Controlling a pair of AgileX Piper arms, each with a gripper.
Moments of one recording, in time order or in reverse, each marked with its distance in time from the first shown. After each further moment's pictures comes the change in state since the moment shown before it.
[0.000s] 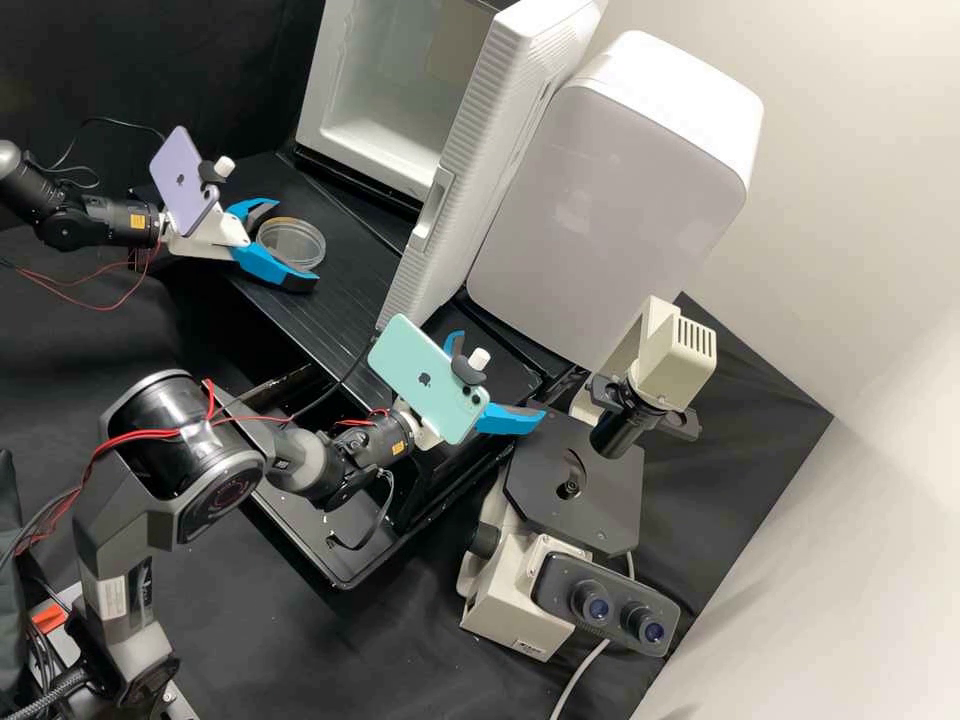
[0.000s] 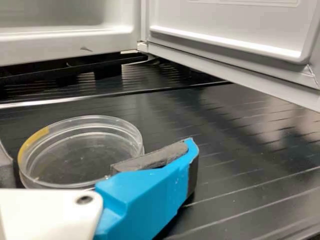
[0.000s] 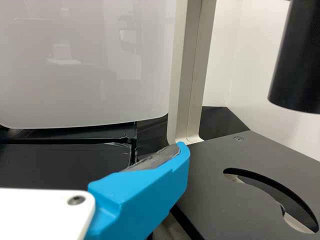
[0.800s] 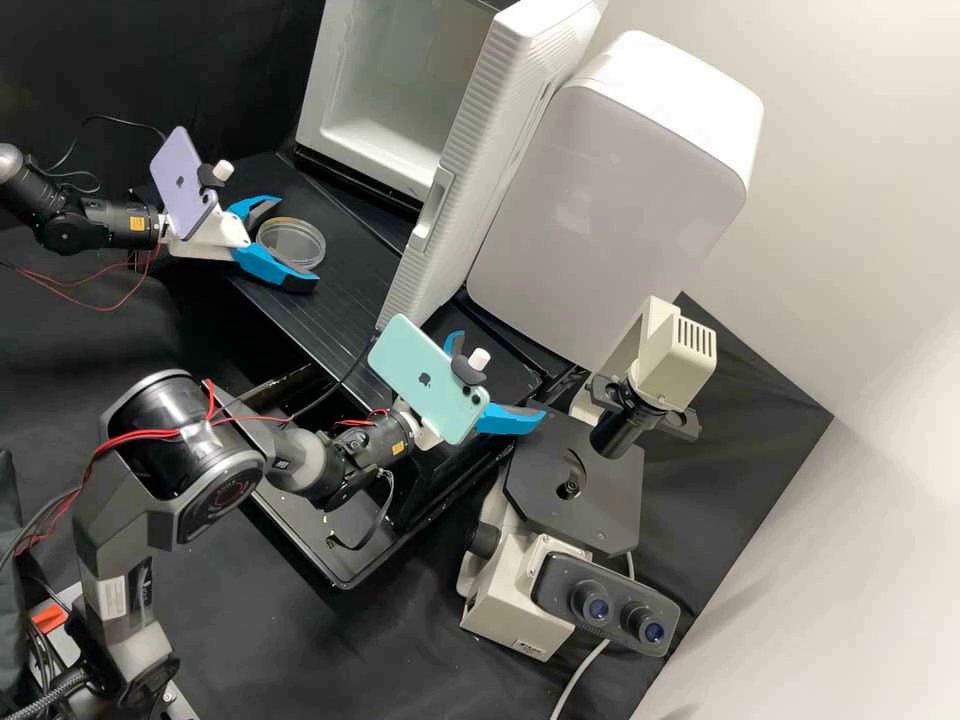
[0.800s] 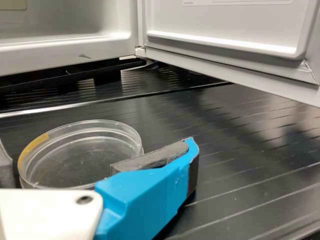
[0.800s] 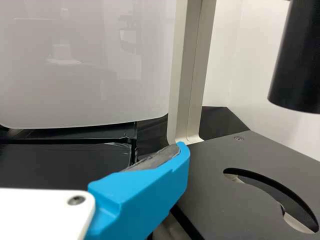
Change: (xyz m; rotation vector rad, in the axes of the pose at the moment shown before) left arm 0.000 -0.001 -0.001 0.042 0.001 0.033; right arm 0.000 0.000 0.000 0.000 0.000 0.000
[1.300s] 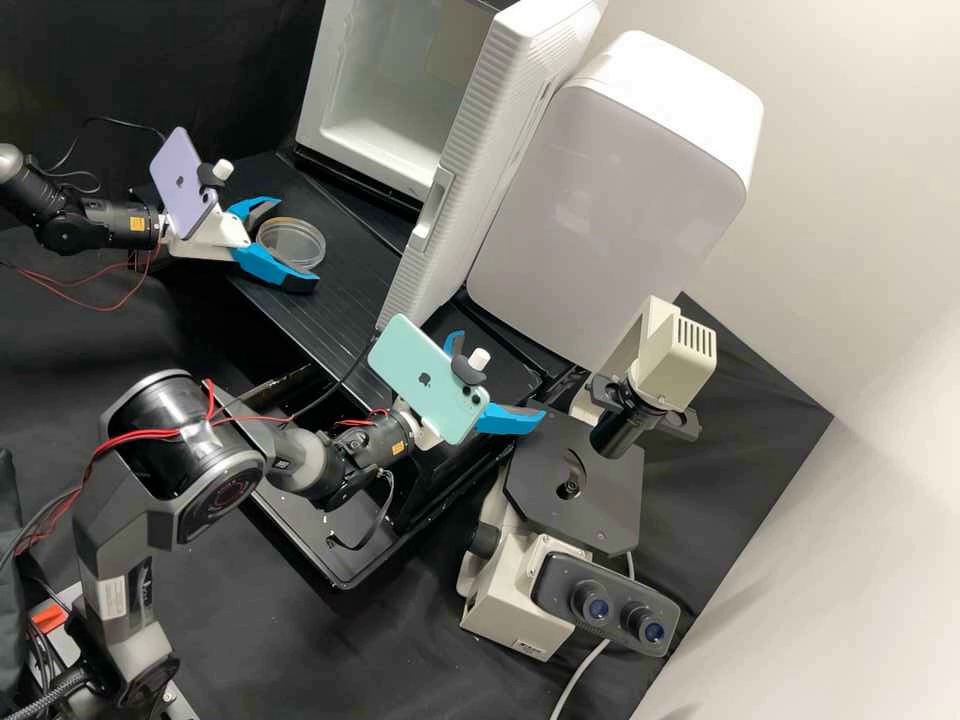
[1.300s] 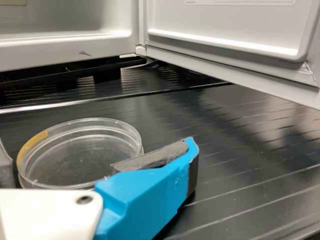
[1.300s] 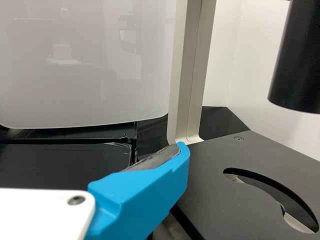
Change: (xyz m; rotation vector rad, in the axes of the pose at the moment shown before) left arm 0.000 0.000 -0.002 -0.031 0.002 -0.006; right arm 0.000 0.000 0.000 0.000 0.000 0.000
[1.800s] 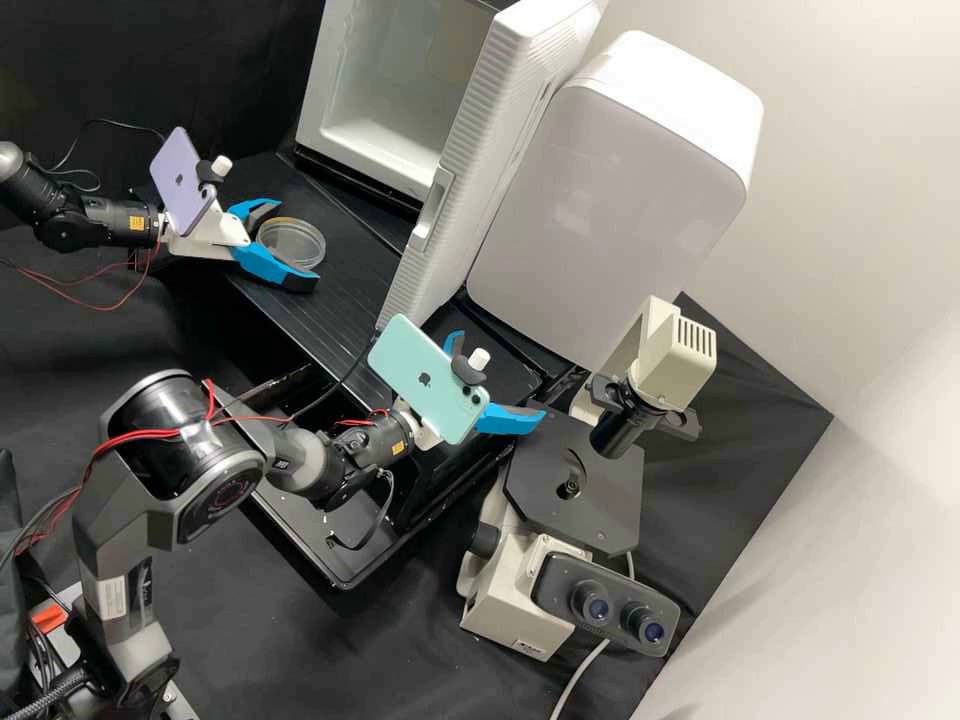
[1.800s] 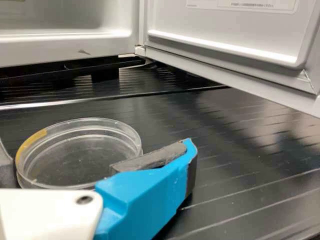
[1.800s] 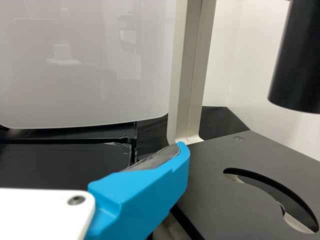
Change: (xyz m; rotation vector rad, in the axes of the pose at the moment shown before) left arm 0.000 0.001 -0.002 -0.030 -0.017 -0.006; right arm 0.000 0.000 0.000 0.000 0.000 0.000
